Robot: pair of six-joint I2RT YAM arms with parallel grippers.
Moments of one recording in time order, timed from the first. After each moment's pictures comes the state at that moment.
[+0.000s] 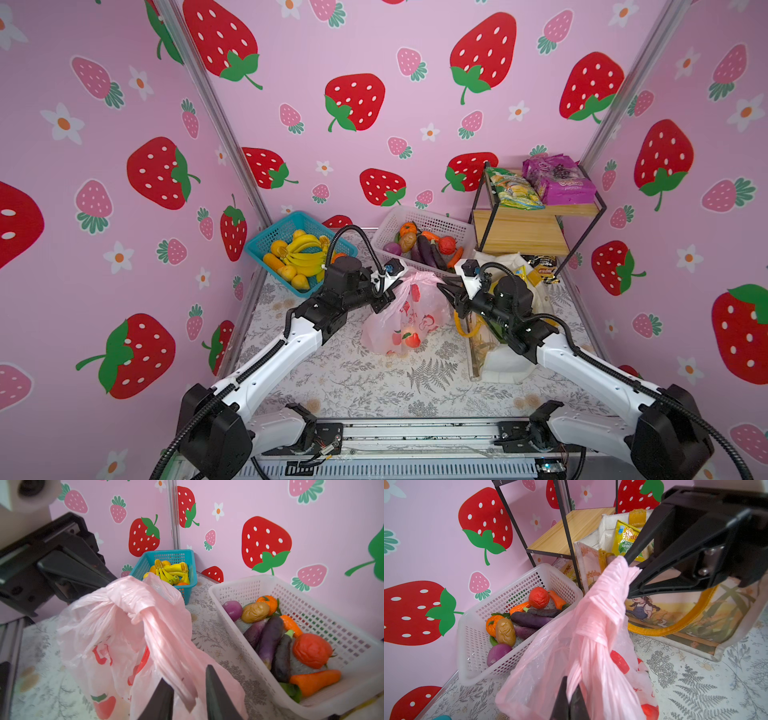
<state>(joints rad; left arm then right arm) -0.51 1.22 0.97 -0.14 0.37 0.47 0.66 1.15 0.70 0.29 -0.32 -0.04</state>
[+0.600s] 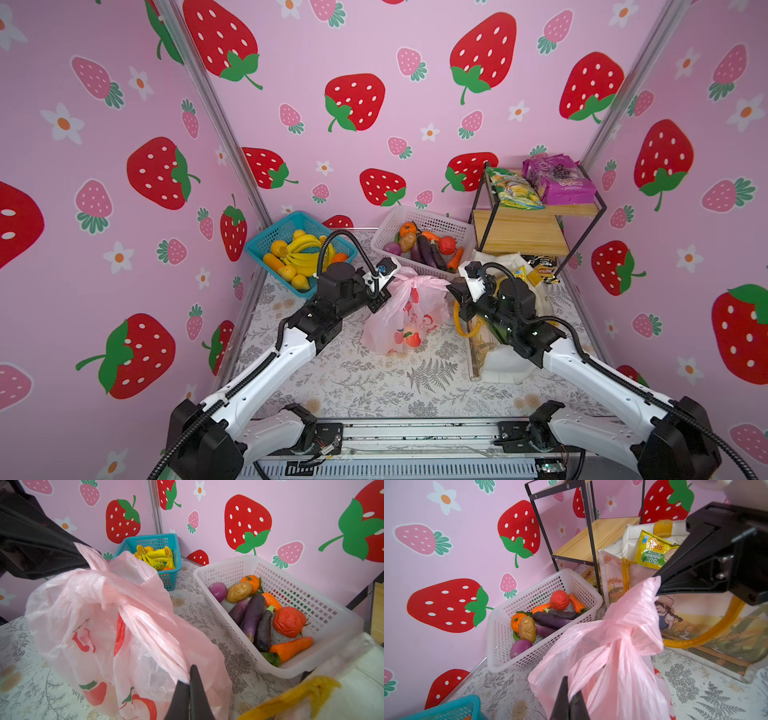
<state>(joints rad) -0.52 1.13 0.91 -0.06 0.22 0.41 0.66 1.08 0.71 0.12 -0.18 -0.04</state>
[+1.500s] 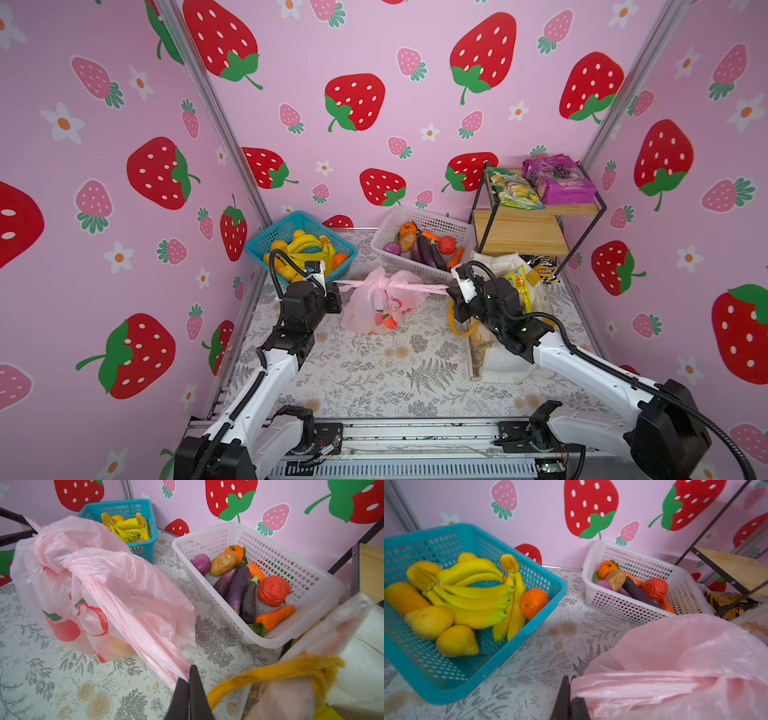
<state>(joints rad) -0.10 1.00 0.60 0.01 0.07 -0.21 0.71 1.18 0.73 0.05 0.00 -0.04</state>
